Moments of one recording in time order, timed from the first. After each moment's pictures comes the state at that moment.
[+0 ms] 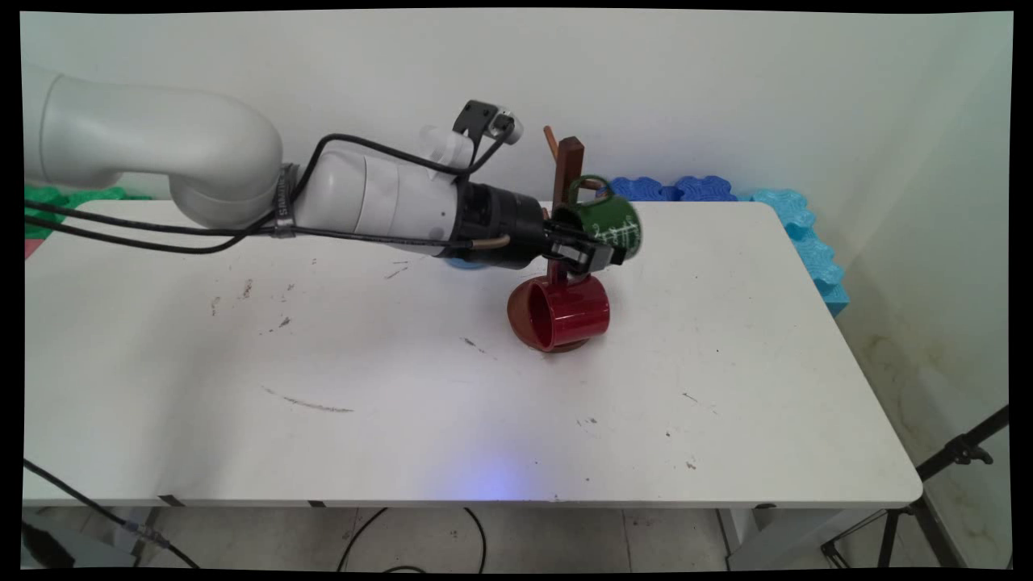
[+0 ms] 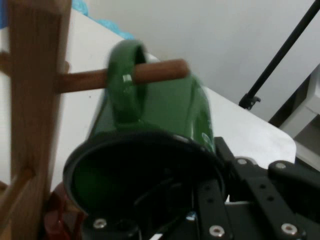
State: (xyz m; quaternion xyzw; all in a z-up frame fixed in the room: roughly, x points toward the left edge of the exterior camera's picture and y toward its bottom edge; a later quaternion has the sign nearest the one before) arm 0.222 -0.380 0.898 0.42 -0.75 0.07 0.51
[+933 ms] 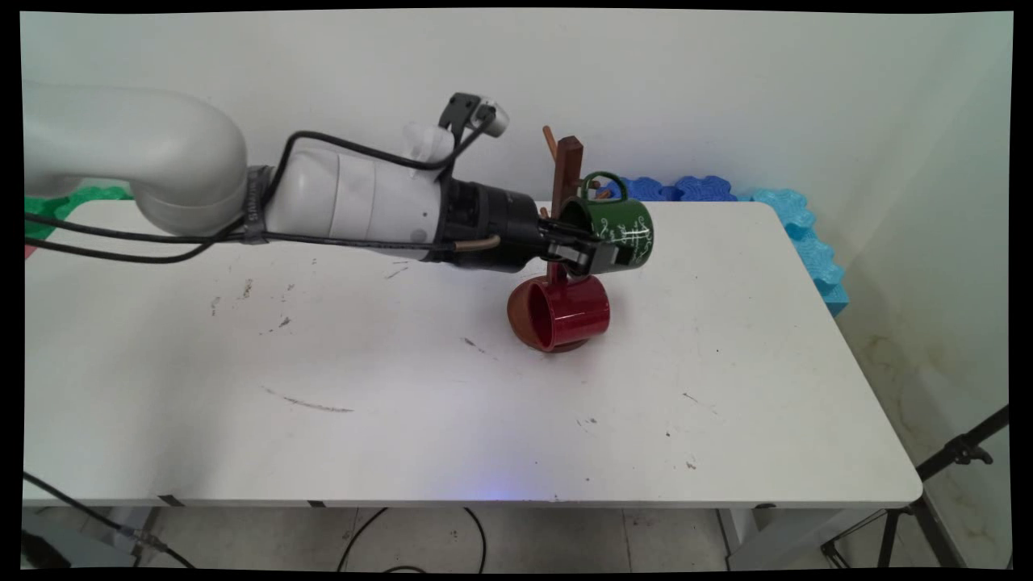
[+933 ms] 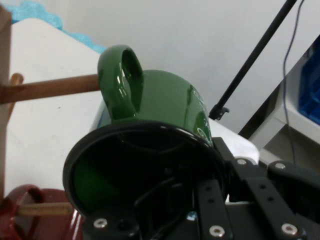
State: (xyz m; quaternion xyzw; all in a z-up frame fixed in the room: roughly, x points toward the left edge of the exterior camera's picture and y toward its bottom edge) arm 0.223 -0.354 0.916 0.41 -0.74 0.05 0.53
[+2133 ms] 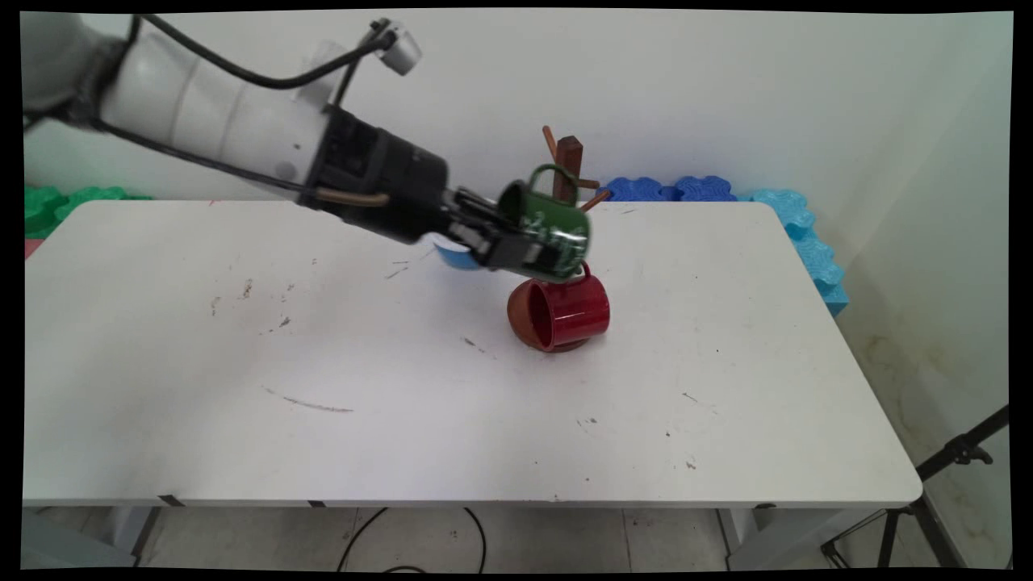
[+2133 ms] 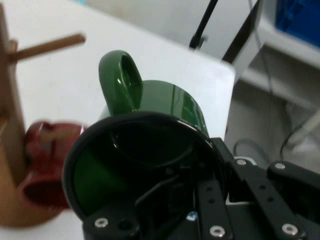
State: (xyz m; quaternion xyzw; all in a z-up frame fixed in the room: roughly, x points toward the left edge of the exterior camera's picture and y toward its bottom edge) arm 0.284 -0.325 0.998 0.35 -0.82 0.02 0.45
